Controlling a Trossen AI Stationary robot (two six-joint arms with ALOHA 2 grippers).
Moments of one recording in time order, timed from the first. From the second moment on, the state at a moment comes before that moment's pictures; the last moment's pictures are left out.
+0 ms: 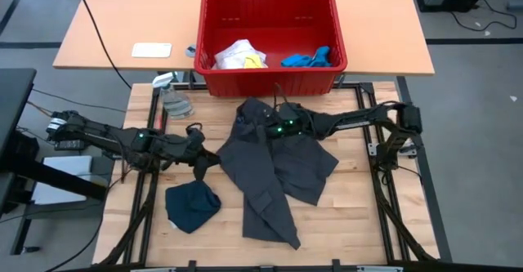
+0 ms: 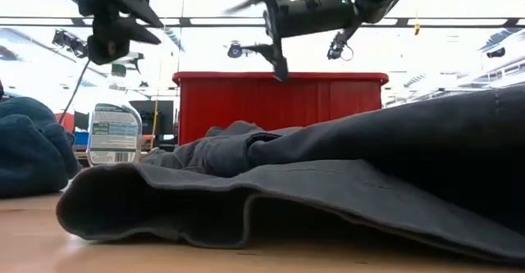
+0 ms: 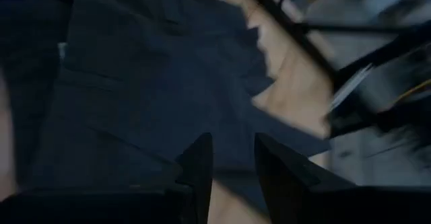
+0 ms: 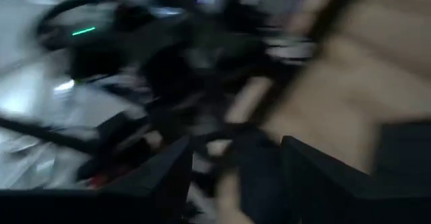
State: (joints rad) left arm -0.21 0.86 0.64 -0.33 -0.20 -0.86; right arm -0.14 1.73 1.11 0.39 -0.25 1.05
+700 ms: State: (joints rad) left arm -0.03 1.44 0.64 -0.36 0.02 -0.70; right arm 0.02 1.62 0.91 -0.54 -0.15 1.02
